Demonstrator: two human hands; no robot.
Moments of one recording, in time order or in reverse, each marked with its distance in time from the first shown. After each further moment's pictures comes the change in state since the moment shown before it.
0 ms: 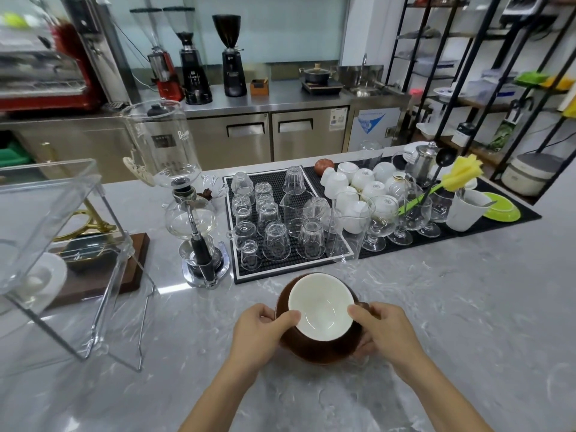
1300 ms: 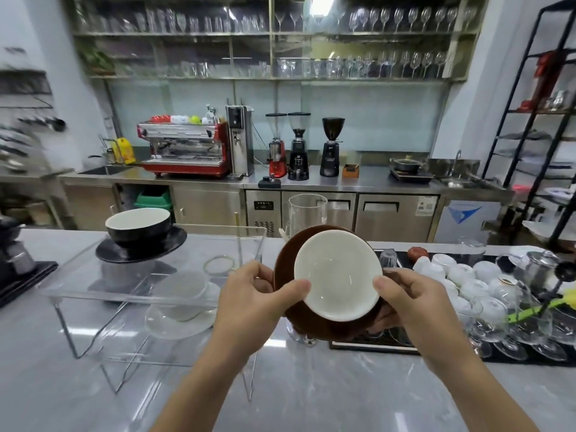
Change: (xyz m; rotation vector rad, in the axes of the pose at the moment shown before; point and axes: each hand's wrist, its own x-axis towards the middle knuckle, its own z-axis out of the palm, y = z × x) left_hand -0.121 0.149 -0.193 -0.052 0.406 0.416; right_hand -0.090 -0.214 0.083 0.168 -0.273 -0.603
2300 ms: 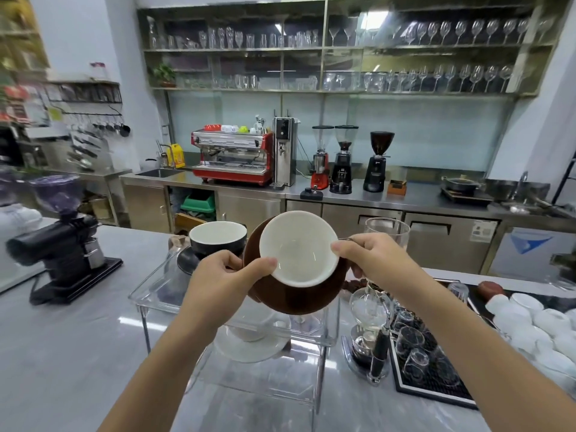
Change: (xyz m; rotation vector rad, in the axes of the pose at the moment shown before) left_hand 0.066 -0.010 -0.146 0.044 0.219 -0.106; right_hand 0.107 -0.056 0.150 -0.381 -0.394 -0.077
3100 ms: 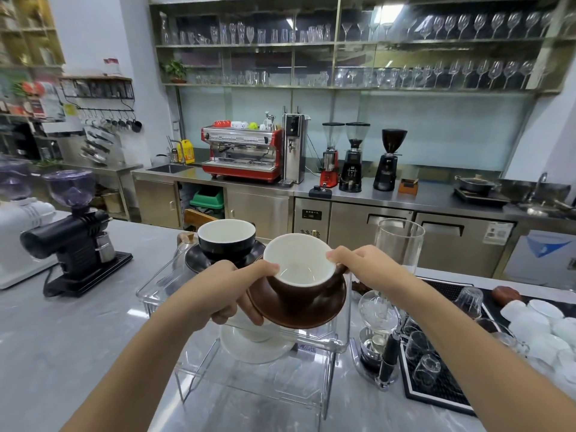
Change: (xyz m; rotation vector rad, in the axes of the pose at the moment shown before) left_hand 0.026 0.004 -0.017 0.260 -0.433 -0.286; right_hand 0.035 0.021 0.023 -0.089 -0.109 0.195
